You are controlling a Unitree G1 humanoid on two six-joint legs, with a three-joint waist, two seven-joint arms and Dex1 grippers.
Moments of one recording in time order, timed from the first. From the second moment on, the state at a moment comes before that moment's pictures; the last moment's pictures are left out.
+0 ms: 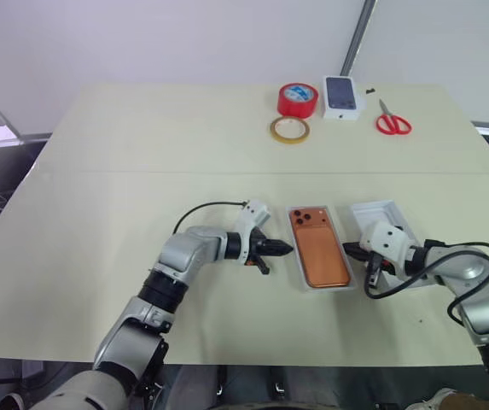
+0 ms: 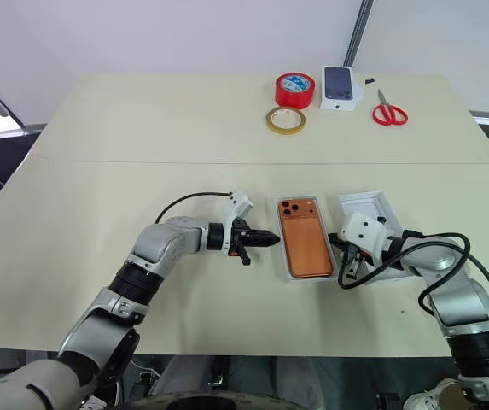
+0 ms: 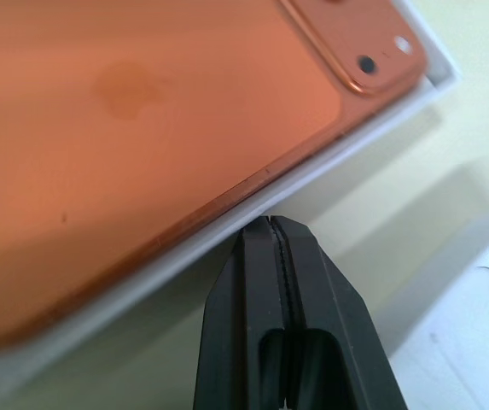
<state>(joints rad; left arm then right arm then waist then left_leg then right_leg) -0.62 0.14 -0.28 0.28 -0.38 0.77 -0.85 -0.08 -0.82 -0.04 -0.12 0.07 0.19 1.00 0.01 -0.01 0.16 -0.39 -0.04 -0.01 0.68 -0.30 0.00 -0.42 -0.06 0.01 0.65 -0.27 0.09</state>
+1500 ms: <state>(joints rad) -0.52 0.46 -0.09 0.09 -0.43 0.62 -1.02 -0.12 -0.89 -0.12 -0.01 0.16 0.20 0.98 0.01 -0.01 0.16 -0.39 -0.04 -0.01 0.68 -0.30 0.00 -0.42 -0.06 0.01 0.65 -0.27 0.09</state>
